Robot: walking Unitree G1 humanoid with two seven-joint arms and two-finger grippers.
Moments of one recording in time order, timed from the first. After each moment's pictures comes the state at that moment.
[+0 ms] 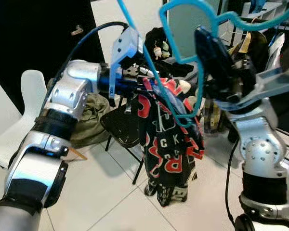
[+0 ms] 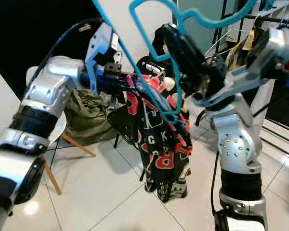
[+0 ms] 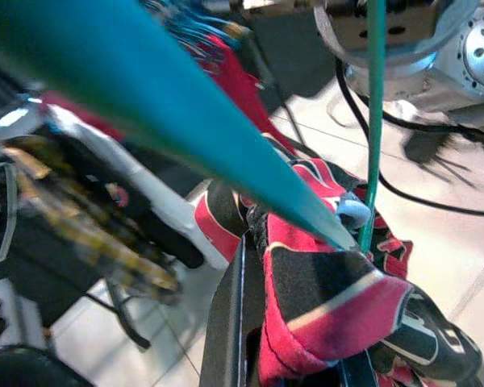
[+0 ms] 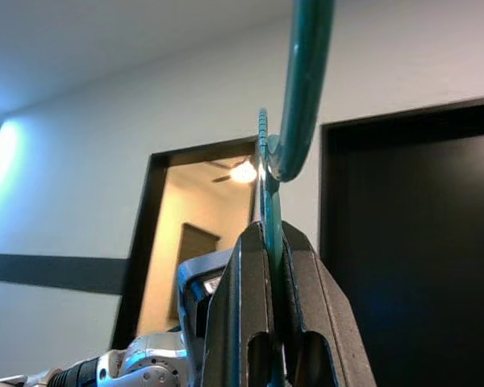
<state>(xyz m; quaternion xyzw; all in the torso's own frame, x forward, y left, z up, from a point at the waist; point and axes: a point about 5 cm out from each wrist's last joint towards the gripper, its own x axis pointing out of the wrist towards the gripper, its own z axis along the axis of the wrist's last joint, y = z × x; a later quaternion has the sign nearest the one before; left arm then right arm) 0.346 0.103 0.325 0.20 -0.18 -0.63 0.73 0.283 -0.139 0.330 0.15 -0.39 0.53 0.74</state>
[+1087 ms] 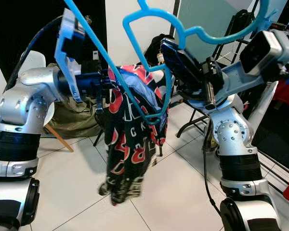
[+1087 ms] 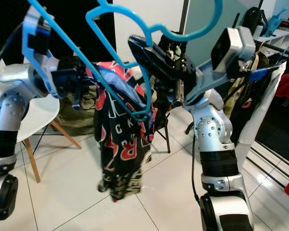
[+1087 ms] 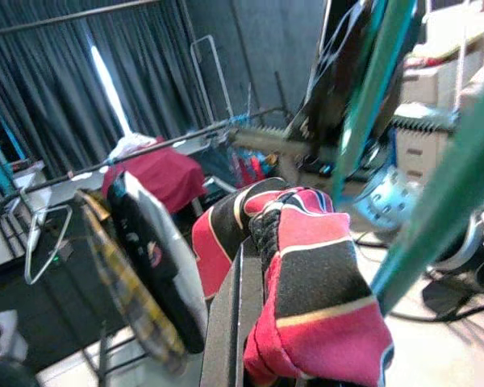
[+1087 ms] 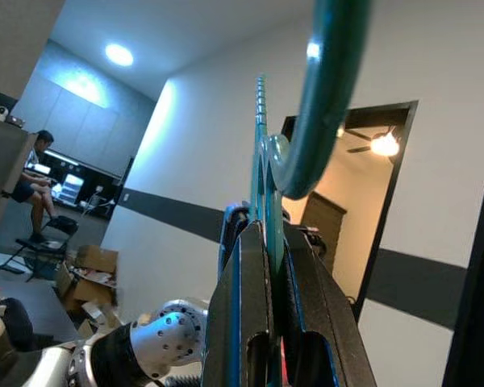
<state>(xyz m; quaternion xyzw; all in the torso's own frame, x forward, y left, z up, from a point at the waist) 0.307 0.147 0.348 0.07 -0.19 -0.63 0.75 0.298 -0.105 0.331 0.12 -0.40 0.64 0.64</state>
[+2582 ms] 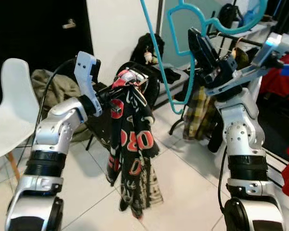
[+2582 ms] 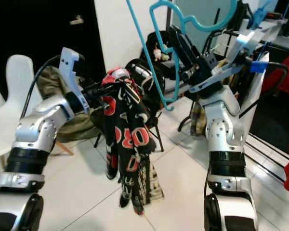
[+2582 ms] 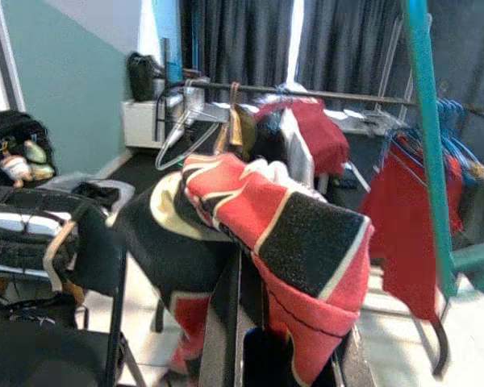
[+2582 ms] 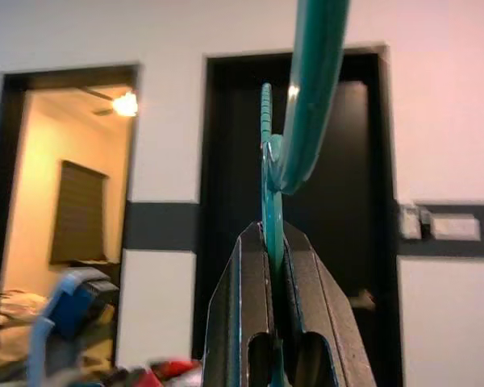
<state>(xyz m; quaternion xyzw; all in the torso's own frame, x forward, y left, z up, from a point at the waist) 0.360 0.133 0.264 -0.05 -0.12 -0.35 0.93 0.329 -0.160 0.305 0.13 -0.36 0.38 0.84</state>
